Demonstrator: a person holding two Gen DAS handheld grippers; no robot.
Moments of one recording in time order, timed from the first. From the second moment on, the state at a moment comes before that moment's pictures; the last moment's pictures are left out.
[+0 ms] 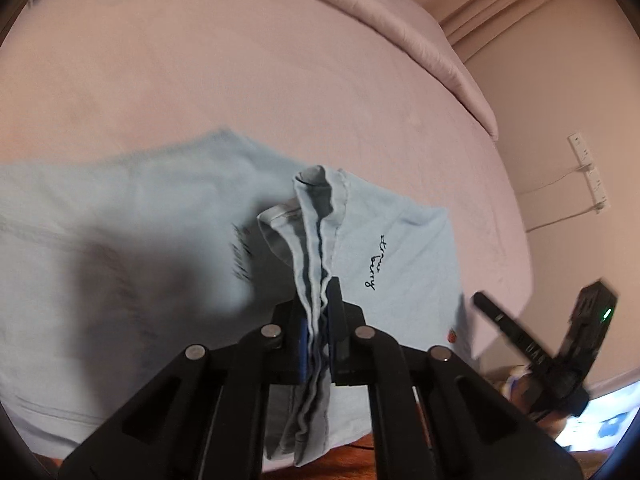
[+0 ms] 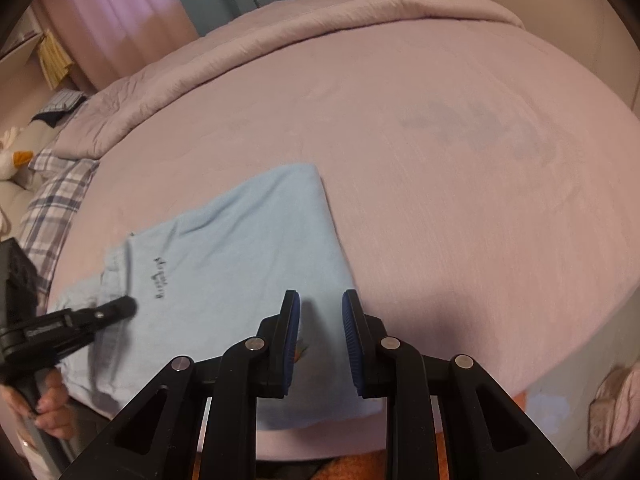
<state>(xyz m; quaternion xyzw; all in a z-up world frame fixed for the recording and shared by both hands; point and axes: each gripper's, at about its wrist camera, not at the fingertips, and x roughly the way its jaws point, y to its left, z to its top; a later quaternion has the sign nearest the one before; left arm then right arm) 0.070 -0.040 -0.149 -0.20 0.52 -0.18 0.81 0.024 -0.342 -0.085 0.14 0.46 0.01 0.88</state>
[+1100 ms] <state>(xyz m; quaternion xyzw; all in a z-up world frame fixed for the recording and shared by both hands) 0.033 -0.037 -0.183 -0.17 0.58 -0.16 0.78 0.018 -0.331 -0.120 0.14 0.51 0.05 0.84</state>
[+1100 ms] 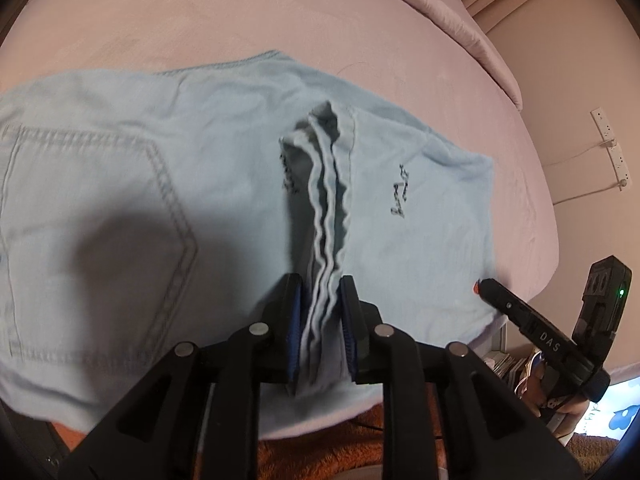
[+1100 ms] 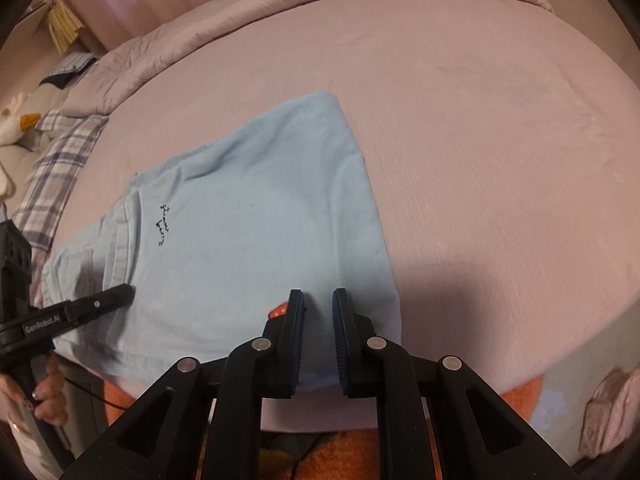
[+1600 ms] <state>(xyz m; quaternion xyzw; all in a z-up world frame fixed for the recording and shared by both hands) 0.015 -0.037 -0.180 -0.18 0.59 -0.14 0.78 0.011 -0.329 -0.120 0.14 0.52 0.06 0.84</state>
